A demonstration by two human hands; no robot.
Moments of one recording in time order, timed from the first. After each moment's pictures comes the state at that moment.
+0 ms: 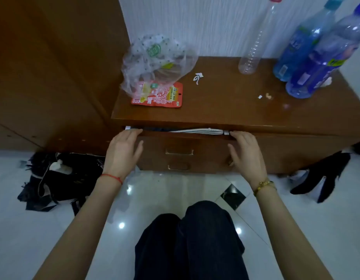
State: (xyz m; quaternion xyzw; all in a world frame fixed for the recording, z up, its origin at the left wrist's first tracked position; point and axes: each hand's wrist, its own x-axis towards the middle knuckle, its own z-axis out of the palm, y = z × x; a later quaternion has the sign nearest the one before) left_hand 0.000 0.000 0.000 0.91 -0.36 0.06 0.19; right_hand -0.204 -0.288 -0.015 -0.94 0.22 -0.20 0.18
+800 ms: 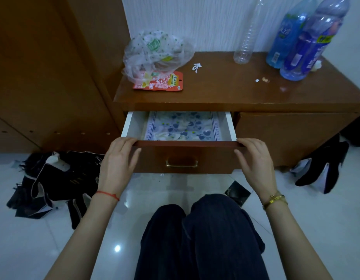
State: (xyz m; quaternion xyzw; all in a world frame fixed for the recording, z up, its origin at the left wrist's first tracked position) left_hand -0.058 0.063 -0.048 0.89 -0.37 0.14 0.24; right_hand -0.274 -0.226 -0.056 -0.92 0.21 -0.30 0.15
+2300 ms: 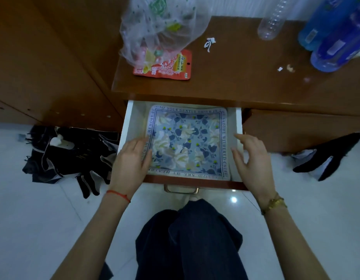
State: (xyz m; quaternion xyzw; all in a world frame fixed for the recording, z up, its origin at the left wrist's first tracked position) left_hand -0.065 0.037 -0.026 0.91 -0.33 -0.02 0.24; right_hand -0.241 -0.222 -0.009 -0.91 0.24 -0.18 0.27
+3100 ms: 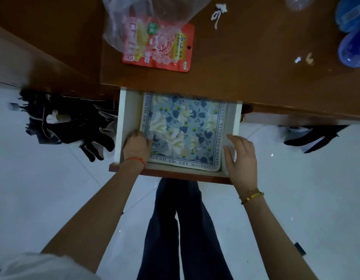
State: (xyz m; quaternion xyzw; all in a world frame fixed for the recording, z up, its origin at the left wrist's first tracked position) left_hand -0.033 -0.012 -0.047 0.93 -0.10 -0.33 0.09; right_hand -0.222 -0.234 0.006 -0.90 0.31 -0.04 0.31
